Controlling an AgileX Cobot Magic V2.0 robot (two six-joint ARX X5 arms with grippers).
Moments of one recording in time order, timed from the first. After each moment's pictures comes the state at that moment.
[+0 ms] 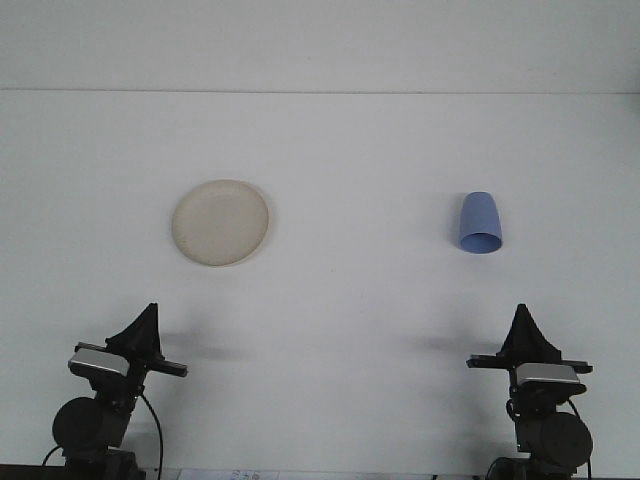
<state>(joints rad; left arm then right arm) -0.11 0.00 0.03 0.17 0.07 0.03 -0.04 0.00 0.01 0.15 -0.03 0.10</state>
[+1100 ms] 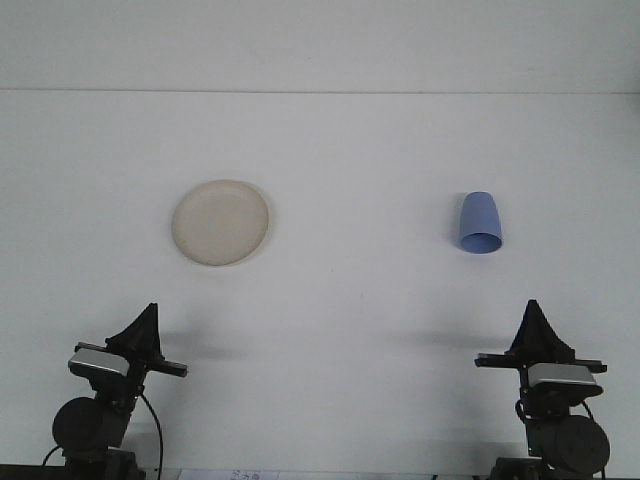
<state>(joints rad) -0.11 0.00 0.03 0.17 0.07 0.04 -0.04 0.05 0.20 0.01 -0.03 0.10</state>
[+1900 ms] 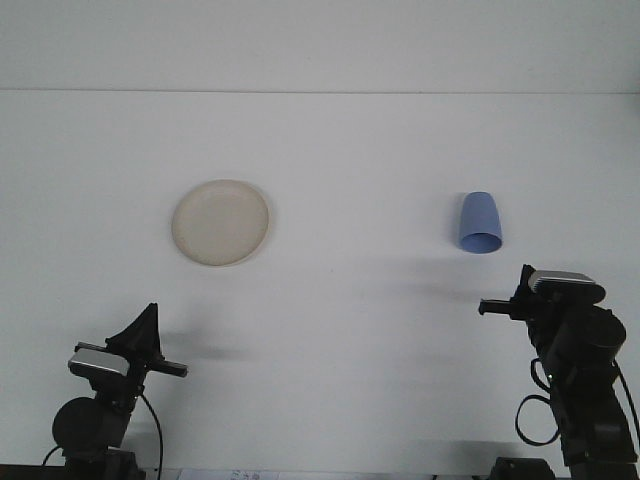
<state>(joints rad) -0.11 0.00 0.03 0.17 0.07 0.04 -0.04 0.69 0.69 -0.34 -0.02 0.10</state>
